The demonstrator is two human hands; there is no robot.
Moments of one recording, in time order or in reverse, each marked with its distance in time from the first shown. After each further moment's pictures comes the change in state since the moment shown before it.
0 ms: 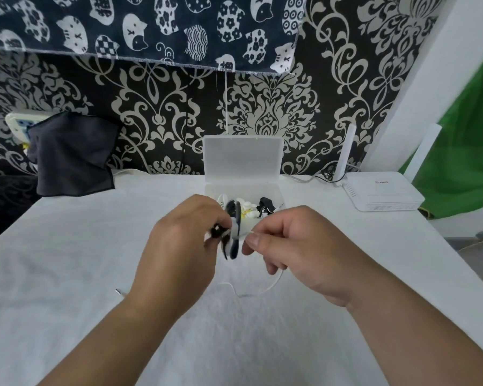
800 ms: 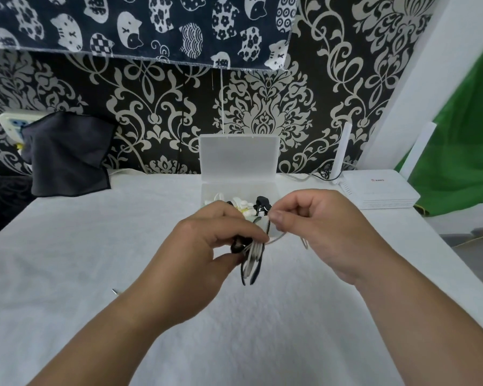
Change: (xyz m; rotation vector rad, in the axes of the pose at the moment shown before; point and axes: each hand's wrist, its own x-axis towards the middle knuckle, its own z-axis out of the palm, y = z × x) left_hand 0.000 0.009 -0.003 -0.595 -0.335 -0.039; right_hand 0.011 0.017 -0.023 0.171 0.245 -0.041
